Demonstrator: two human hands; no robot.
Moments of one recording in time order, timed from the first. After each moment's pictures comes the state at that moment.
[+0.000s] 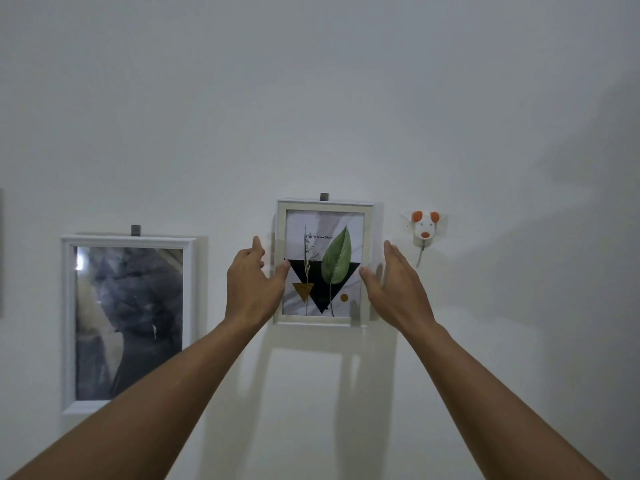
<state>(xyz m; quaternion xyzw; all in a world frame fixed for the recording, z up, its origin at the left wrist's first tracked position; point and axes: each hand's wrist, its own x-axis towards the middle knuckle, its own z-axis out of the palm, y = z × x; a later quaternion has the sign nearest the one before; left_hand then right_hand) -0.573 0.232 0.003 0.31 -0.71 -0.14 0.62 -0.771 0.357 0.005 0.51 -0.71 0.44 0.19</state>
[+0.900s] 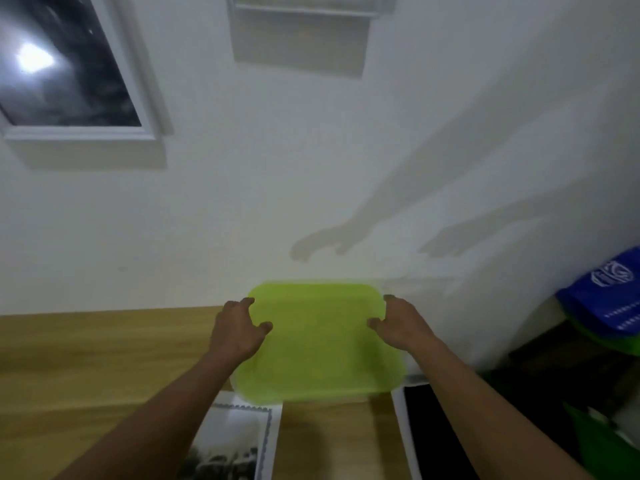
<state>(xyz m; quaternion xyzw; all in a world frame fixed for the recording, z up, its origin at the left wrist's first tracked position) -0.493 0.321 -0.436 0.56 -0.78 -0.26 0.08 -0.759 0.478 -0.429 0.37 -0.88 0.13 -0.25</state>
